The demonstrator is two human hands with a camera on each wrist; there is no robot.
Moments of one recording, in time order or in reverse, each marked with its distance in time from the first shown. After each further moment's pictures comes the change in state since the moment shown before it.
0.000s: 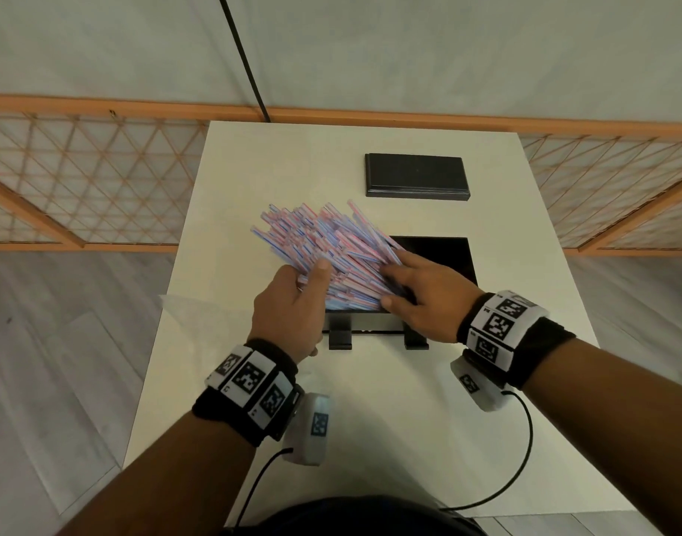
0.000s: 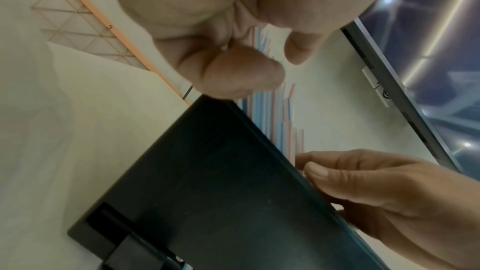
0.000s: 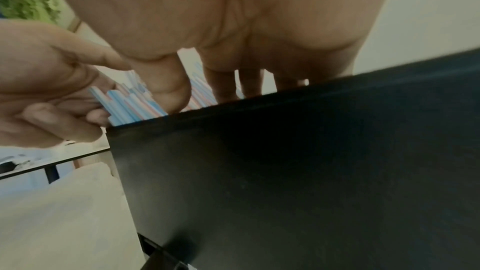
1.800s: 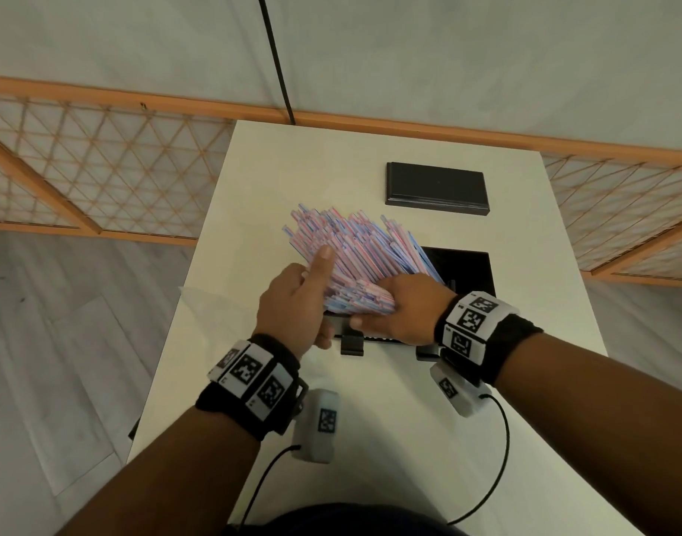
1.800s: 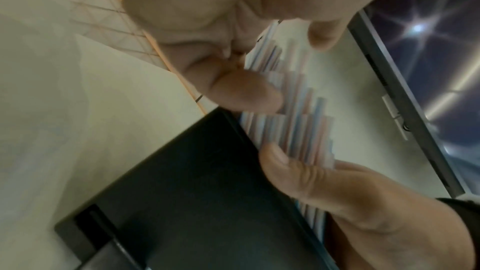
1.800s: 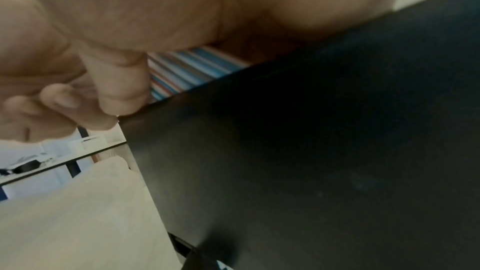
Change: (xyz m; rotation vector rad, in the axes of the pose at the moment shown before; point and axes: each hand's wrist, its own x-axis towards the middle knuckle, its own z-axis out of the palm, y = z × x) left_hand 0.002 0.005 -0.014 -0.249 0.013 -0.093; right_hand 0.035 -0.031 0.012 0.005 -0.221 0.128
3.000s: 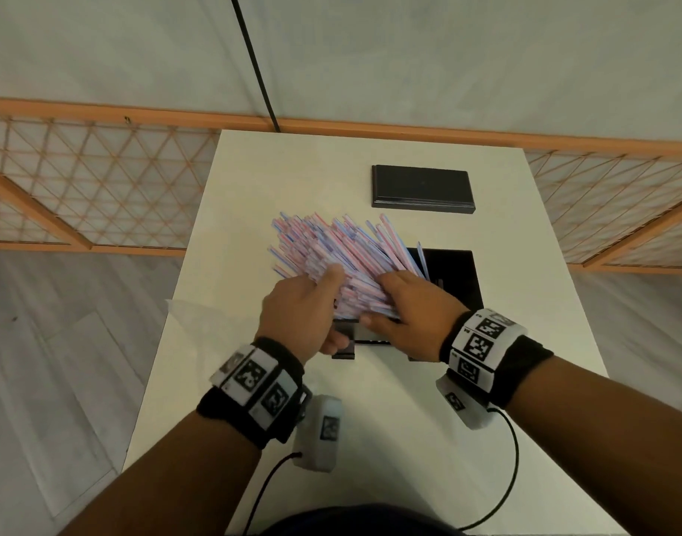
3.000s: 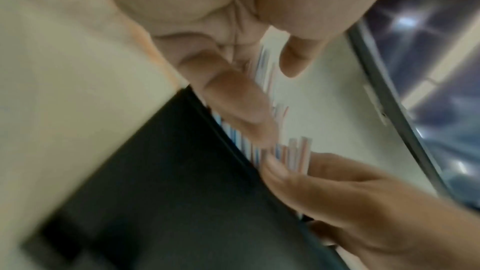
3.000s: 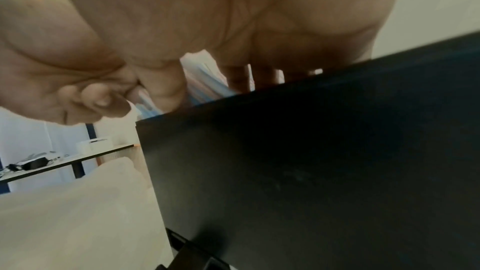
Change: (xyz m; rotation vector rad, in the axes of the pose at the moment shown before) left_hand -0.006 0.011 0.018 0.124 -0.060 -0.009; right_hand -0.018 0.026 0.016 0.005 0.305 -0.135
